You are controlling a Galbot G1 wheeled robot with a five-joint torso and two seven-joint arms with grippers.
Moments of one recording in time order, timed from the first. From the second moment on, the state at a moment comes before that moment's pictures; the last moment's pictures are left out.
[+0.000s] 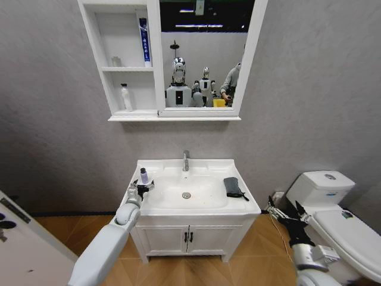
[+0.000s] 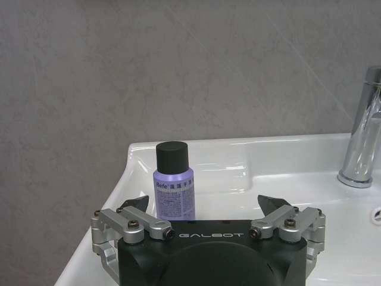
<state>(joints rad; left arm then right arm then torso) 0.84 -1.14 -0.14 -1.46 -0.51 0.20 -0.28 -1.80 1.19 0.85 2.14 0.50 0.17 0.19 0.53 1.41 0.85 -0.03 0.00</state>
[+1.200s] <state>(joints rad) 0.70 -1.21 -0.15 -1.26 -0.50 0.19 -0.29 -1.80 1.18 0.88 2.13 0.54 0.17 0.19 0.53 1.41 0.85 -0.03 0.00</state>
